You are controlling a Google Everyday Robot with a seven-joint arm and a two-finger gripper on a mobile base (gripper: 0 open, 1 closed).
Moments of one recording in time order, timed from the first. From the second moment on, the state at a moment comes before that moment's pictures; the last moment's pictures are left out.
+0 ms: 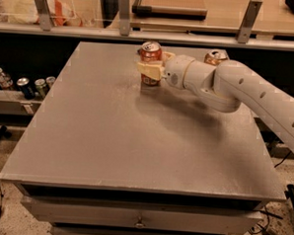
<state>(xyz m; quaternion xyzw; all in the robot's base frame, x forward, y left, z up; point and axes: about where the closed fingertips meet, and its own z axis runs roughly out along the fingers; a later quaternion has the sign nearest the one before) 0.721 -0.024 0.883 -0.33 0.66 0.27 0.61</state>
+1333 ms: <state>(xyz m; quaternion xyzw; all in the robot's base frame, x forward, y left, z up) 0.754 -0.028 0.897 -0.32 0.67 0.23 0.63</state>
